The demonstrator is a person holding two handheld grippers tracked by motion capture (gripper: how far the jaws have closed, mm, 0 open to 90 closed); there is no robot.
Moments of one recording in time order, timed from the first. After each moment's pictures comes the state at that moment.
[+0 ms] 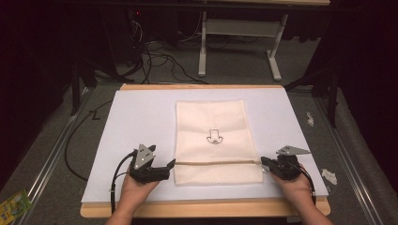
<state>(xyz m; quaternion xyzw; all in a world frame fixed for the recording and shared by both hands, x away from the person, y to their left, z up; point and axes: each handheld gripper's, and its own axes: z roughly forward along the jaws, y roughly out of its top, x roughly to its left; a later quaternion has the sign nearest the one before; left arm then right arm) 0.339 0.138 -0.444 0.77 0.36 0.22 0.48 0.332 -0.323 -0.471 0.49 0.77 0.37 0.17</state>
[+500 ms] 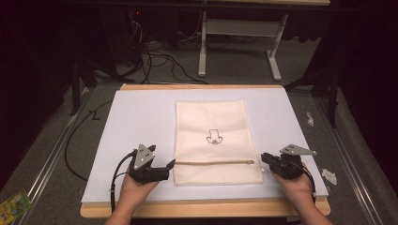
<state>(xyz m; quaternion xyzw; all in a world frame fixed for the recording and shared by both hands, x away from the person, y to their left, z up) 0.339 0.139 -0.443 0.77 0.36 0.22 0.48 0.328 -0.326 -0.459 0.50 0.74 0.40 0.18</state>
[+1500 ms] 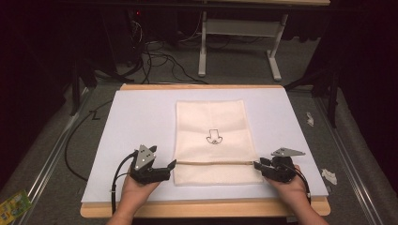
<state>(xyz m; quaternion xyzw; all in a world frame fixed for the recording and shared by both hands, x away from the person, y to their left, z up) 0.336 0.135 -0.443 0.77 0.36 0.22 0.48 0.329 -0.310 -0.477 0.50 0.77 0.36 0.16</state>
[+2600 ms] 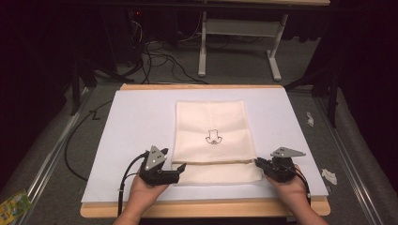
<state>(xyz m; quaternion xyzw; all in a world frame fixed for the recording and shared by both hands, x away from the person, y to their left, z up) 0.330 0.107 -0.438 0.79 0.33 0.19 0.48 0.324 -0.305 -0.465 0.47 0.78 0.37 0.18</state>
